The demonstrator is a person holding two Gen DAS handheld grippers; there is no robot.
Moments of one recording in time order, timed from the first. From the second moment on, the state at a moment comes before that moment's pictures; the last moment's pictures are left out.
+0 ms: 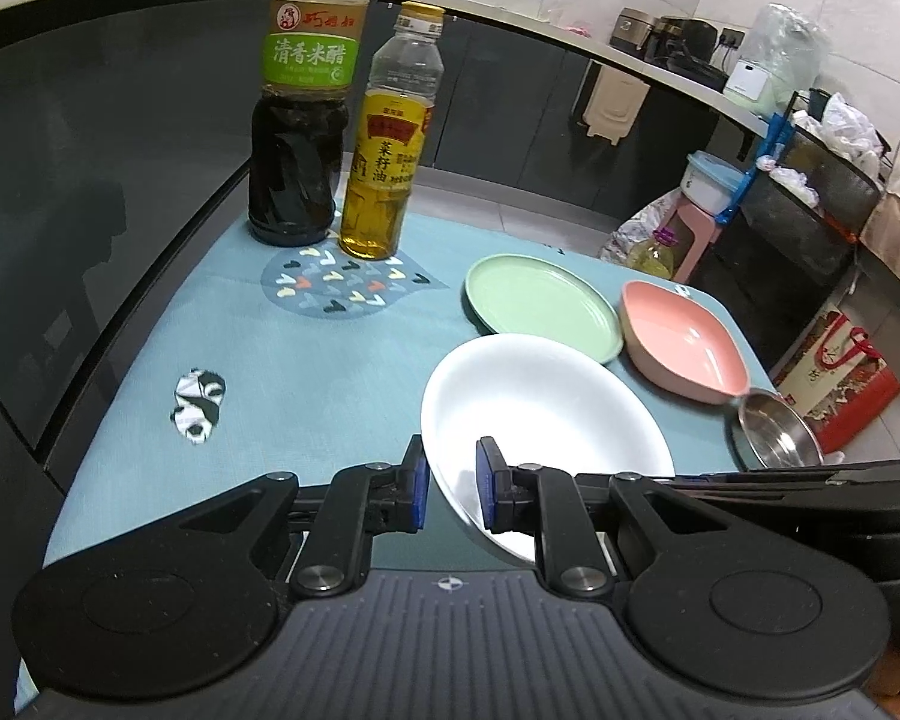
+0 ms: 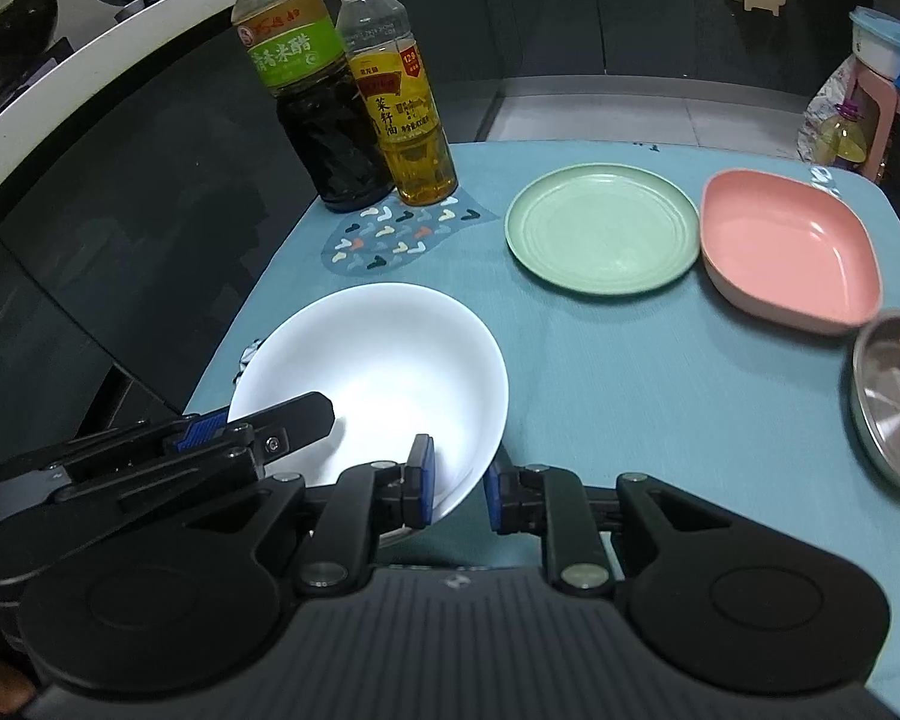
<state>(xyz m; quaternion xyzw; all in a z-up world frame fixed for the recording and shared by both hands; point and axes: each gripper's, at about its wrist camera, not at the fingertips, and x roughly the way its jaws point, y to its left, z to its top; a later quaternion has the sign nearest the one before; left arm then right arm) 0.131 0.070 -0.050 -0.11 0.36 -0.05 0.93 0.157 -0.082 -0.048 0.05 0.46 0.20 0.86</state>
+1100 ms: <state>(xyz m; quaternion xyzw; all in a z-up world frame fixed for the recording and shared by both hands) 0.036 0.039 -0.045 -0.09 0.34 -0.09 0.93 0.056 -0.116 -0.048 0.07 0.43 0.18 0.88</state>
